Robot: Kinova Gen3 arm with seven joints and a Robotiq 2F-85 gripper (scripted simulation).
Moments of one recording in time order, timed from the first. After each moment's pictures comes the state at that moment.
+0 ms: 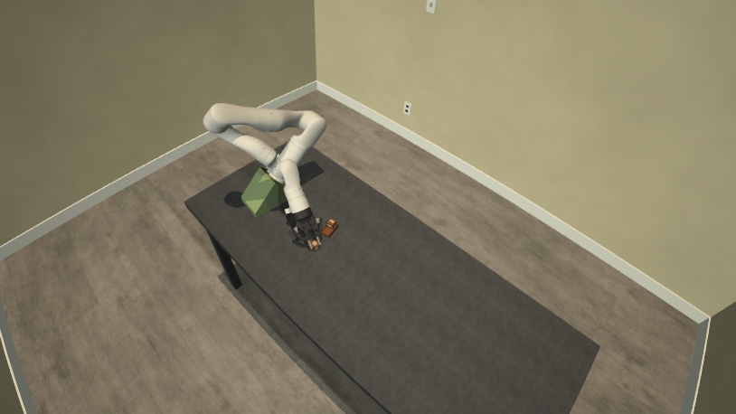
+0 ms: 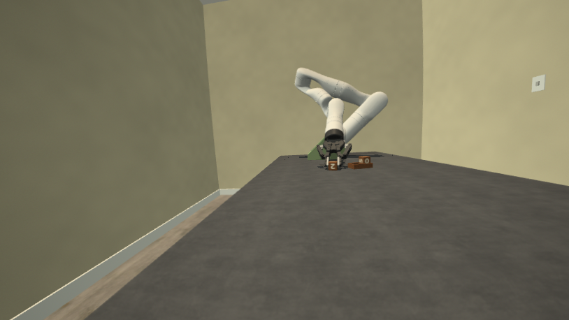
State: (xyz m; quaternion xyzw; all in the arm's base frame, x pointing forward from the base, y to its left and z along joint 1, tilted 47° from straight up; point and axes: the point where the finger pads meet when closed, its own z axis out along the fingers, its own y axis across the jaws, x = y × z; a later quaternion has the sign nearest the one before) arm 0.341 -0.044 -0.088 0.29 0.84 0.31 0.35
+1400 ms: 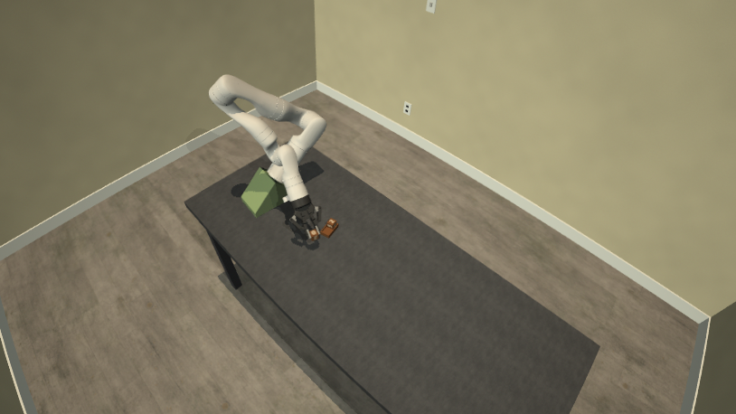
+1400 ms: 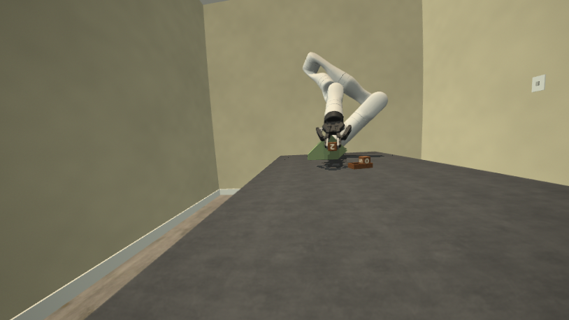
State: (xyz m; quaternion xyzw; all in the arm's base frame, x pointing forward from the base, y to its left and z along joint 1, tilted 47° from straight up) arm 0.333 -0.093 -0.041 0.29 0.84 0.31 0.34
